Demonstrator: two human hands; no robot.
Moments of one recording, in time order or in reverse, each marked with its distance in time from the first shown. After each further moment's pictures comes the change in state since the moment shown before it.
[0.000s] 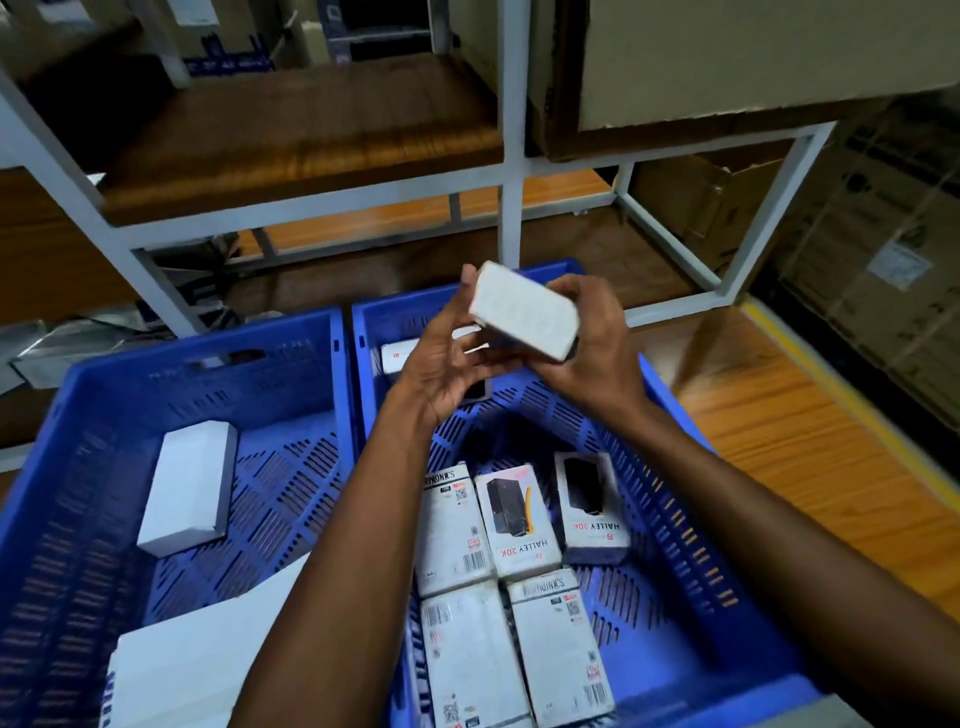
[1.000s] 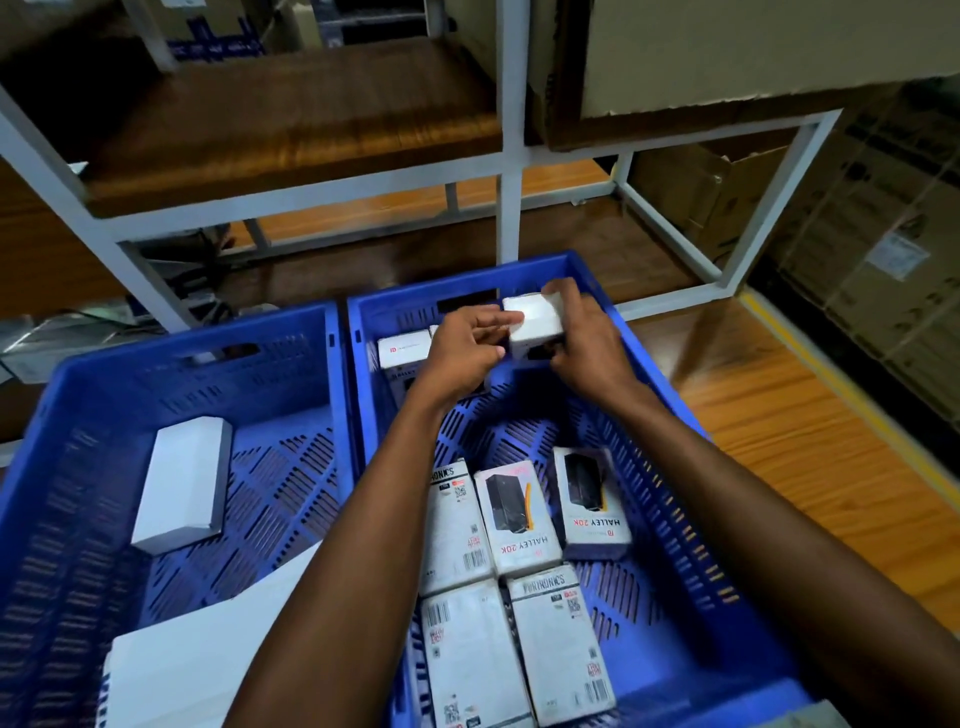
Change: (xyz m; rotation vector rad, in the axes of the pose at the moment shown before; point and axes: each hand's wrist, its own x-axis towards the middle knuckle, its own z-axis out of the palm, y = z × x) left_hand 0.027 -0.020 -0.001 0.724 0.027 0.322; right_hand 0.012 0.028 0.021 -0.198 -0.309 0.292
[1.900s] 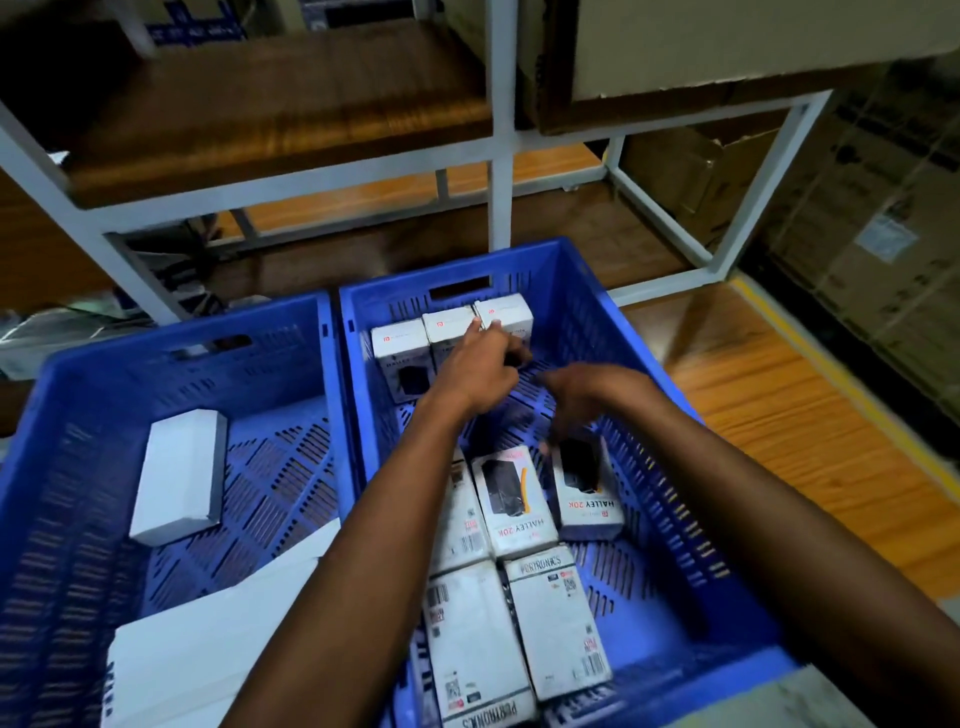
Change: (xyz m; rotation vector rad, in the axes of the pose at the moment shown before) left_hand -0.014 -0.008 0.015 0.689 -0.241 0.036; right_hand -0.015 -0.010 -0.004 -0.507 -0.977 0.198
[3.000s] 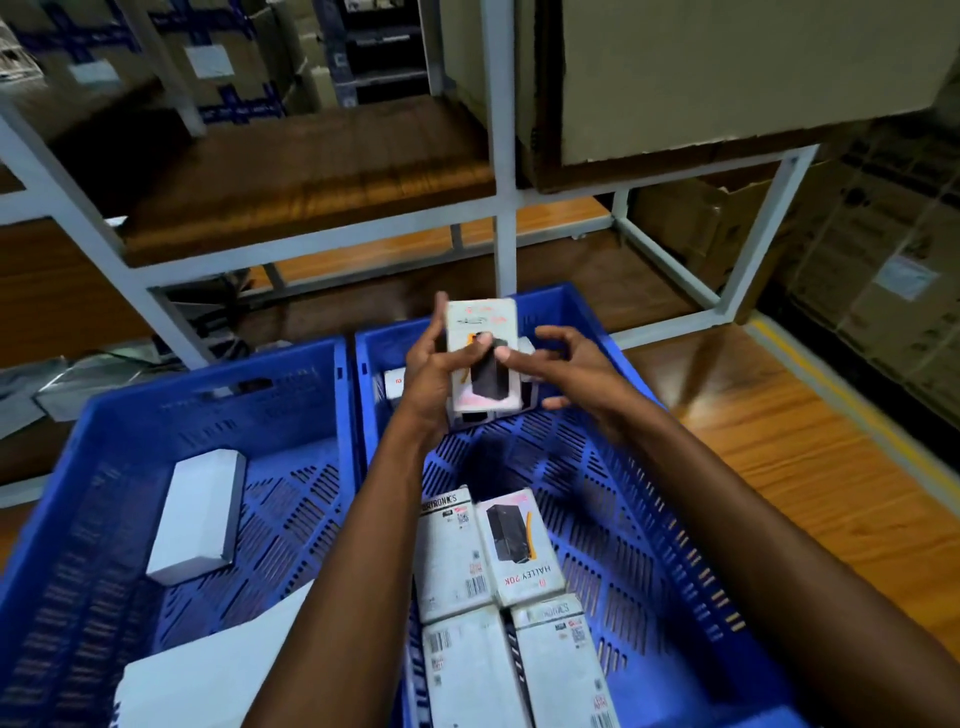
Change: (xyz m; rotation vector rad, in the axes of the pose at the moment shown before) left_hand -0.016 0.005 -0.041 -1.406 0.324 -0.106; right_hand -0.031 -0.012 -0.016 1.424 0.483 -0.252
